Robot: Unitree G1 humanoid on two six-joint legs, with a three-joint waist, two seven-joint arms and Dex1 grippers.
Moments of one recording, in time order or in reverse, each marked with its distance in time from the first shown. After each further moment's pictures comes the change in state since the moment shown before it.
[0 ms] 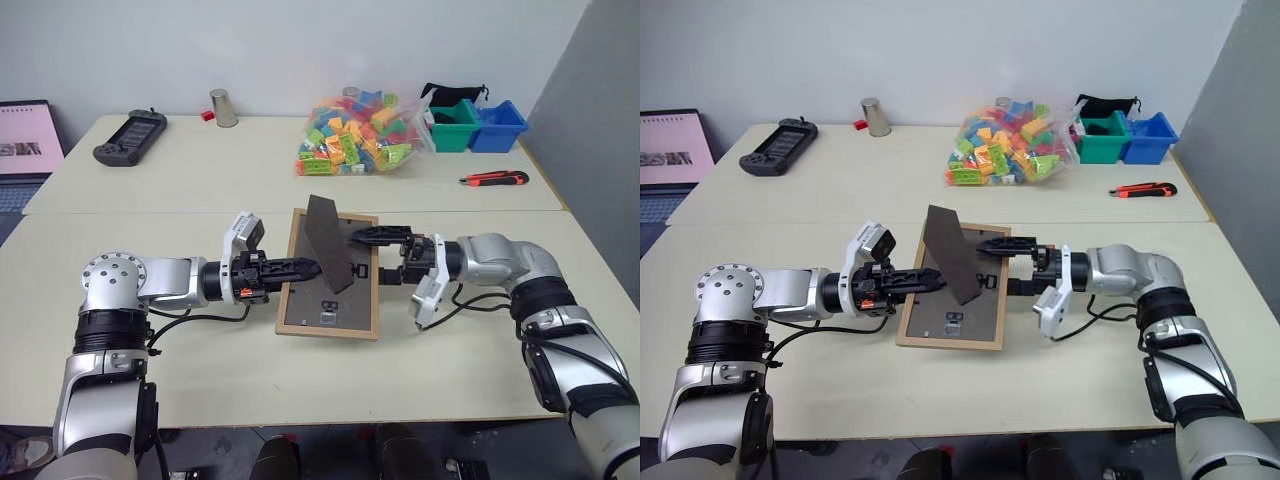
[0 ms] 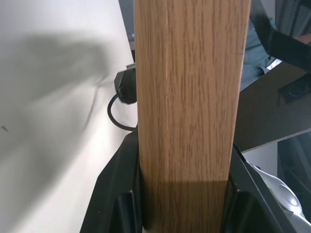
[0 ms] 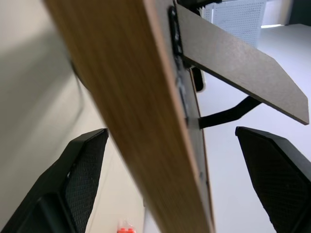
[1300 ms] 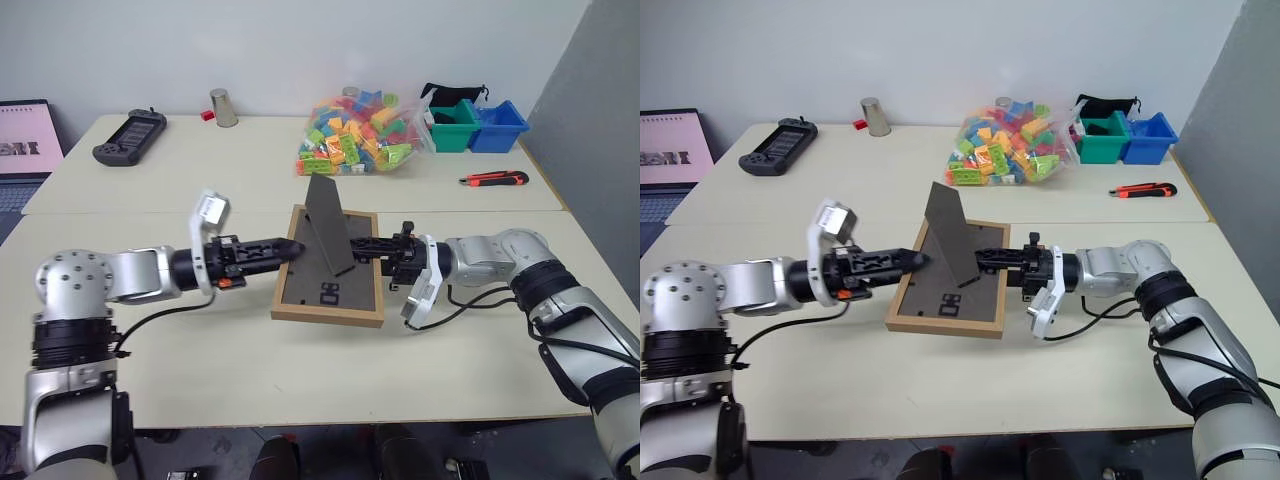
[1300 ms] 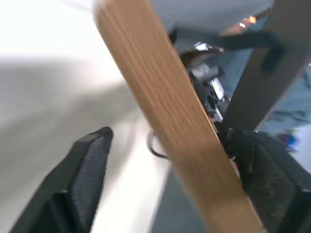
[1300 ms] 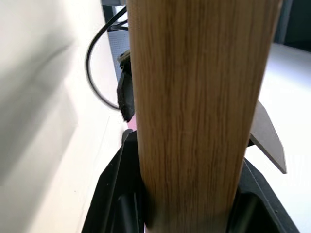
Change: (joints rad) left arm 0.096 0.169 0.097 -0.258 0.244 -0.207 -0.199; right arm -0.071 -0.106 0.402 0.038 0.112 0.056 -0.402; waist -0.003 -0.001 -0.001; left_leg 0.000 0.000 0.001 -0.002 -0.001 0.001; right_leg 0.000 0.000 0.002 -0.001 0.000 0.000
